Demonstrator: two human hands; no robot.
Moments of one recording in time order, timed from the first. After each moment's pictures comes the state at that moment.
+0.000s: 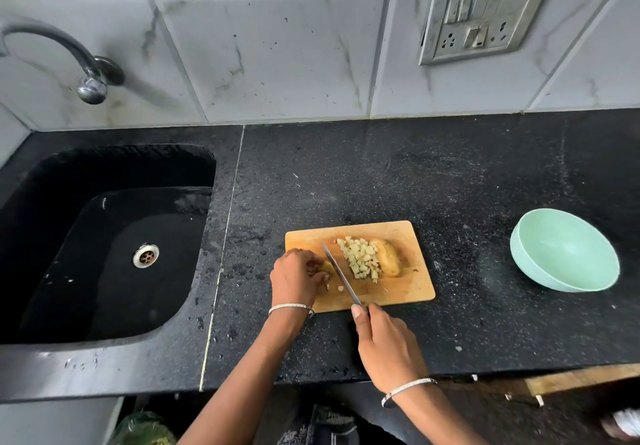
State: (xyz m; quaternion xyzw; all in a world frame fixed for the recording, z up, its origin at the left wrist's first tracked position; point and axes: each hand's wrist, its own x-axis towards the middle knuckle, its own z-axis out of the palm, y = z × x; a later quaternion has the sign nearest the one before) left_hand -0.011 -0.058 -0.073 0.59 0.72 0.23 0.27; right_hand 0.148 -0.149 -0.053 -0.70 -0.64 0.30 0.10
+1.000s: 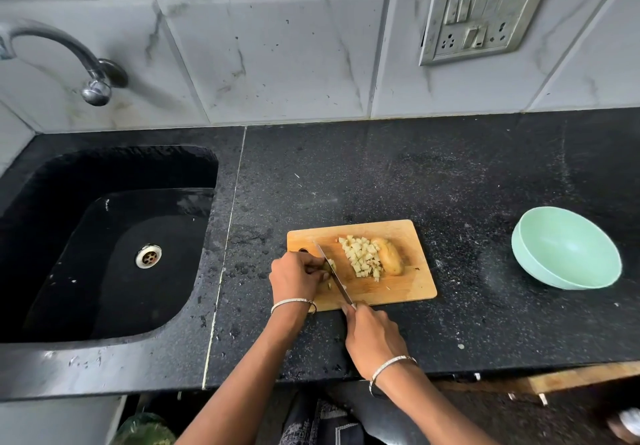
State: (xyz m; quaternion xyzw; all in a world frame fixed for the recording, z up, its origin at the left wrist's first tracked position) left_hand -0.011 -0.058 -0.074 0.52 0.74 0.27 0.33; right_hand 0.126 -0.137 -0.051 -0.72 -0.62 0.31 0.04
